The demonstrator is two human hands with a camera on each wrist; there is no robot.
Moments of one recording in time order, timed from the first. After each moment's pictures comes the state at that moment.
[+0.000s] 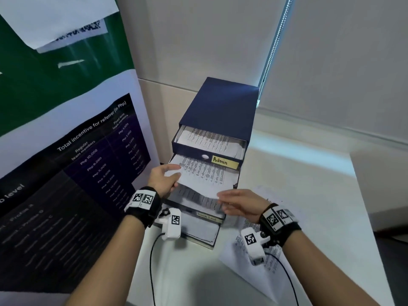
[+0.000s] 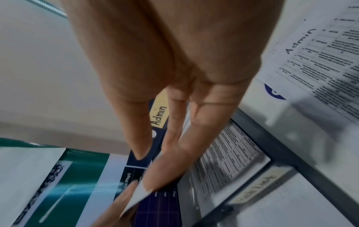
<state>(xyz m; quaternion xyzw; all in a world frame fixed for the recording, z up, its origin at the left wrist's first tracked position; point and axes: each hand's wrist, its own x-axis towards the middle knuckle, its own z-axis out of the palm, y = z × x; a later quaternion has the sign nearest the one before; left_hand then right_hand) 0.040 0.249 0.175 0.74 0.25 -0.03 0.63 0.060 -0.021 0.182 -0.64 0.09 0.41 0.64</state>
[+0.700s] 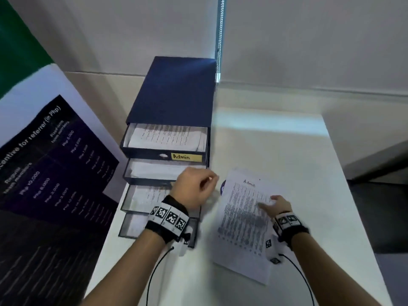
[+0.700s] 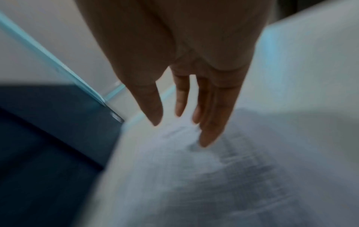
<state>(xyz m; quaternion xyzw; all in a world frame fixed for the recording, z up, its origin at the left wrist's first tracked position) 0.078 0.100 0.169 0.92 -0.21 0.07 0.32 0.073 -0.192 0.050 -0.82 0.36 0.26 0.35</state>
